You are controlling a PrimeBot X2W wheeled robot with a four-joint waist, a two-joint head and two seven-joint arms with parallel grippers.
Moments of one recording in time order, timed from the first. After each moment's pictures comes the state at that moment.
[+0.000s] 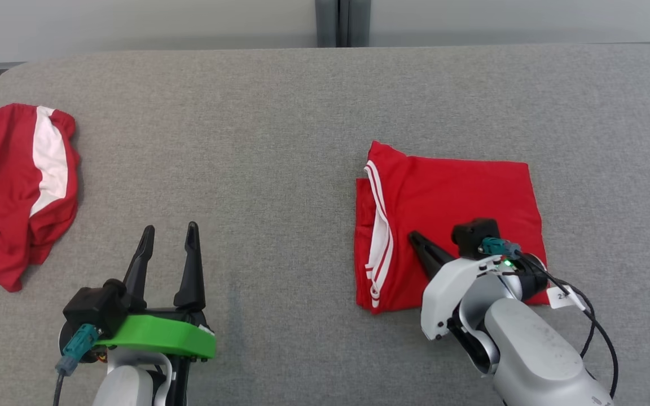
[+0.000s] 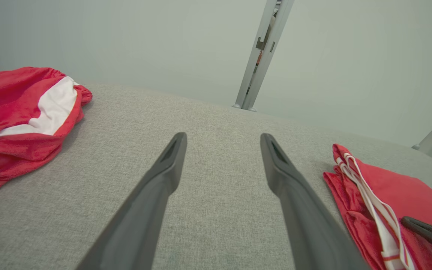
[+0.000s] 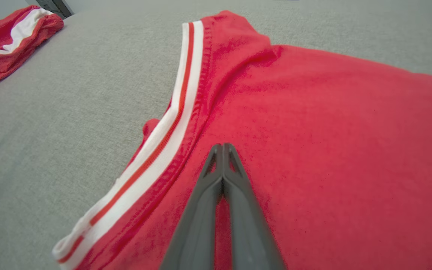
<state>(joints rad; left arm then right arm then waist) -0.16 0.05 -0.10 0.25 -0.37 -0.12 -0.26 -0.45 -0.08 0.41 0.64 0.33 0.13 -0.05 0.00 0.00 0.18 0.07</state>
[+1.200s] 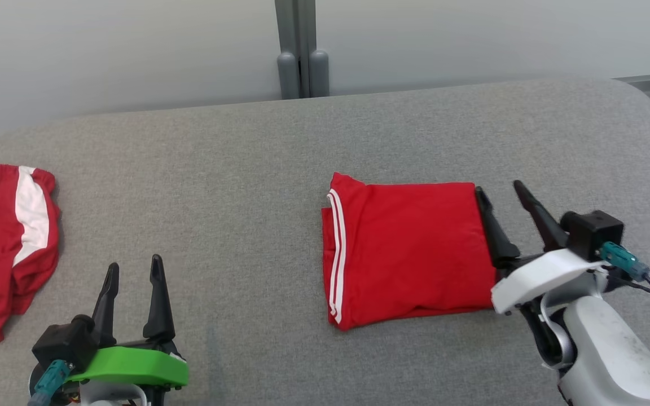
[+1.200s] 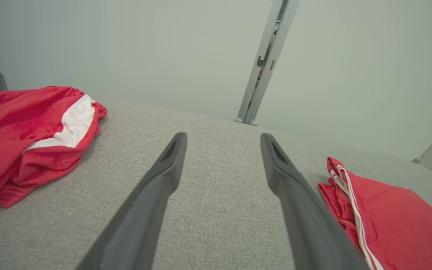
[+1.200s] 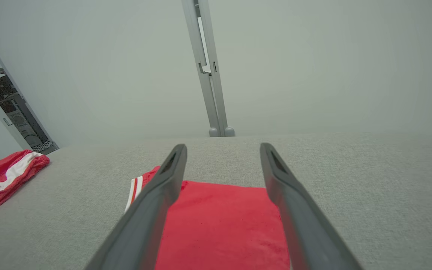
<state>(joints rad) -0.06 0.05 0.00 0.24 -0.36 -0.11 -0.26 -0.33 -0.19 0.26 0.37 0.42 0.13 -0.23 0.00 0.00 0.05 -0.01</state>
